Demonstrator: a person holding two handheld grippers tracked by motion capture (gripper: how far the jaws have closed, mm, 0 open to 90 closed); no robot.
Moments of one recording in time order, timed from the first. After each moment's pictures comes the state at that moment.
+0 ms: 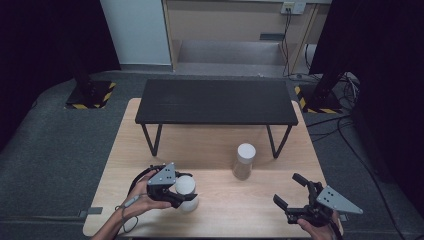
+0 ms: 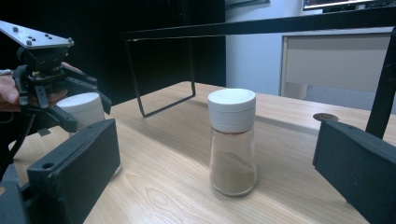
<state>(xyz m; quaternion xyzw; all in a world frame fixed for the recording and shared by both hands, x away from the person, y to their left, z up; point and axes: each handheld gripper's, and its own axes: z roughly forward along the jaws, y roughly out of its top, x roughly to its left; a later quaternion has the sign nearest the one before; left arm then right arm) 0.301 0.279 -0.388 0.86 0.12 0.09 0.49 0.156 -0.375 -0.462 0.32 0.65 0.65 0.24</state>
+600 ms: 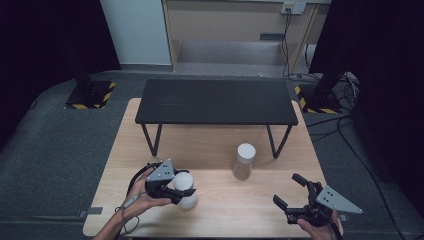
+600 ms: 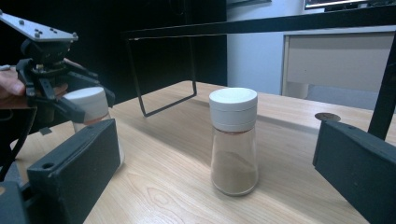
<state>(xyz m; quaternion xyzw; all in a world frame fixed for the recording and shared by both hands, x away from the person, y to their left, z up) 0.294 0.281 -0.377 0.85 0.17 0.10 0.49 0.157 -0.375 -0.462 0.32 0.65 0.65 0.24</state>
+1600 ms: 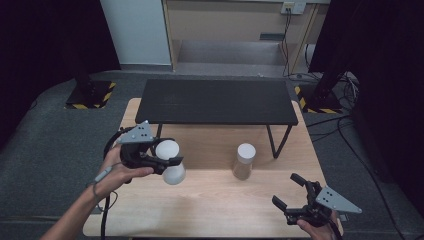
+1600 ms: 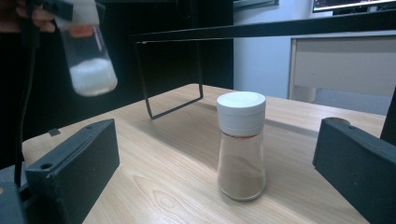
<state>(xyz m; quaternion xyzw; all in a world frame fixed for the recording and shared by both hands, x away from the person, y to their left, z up) 0.294 0.301 -0.243 0.84 0.20 0.12 0.50 0.160 -0.376 -0.463 0.31 0.65 0.66 0.23</state>
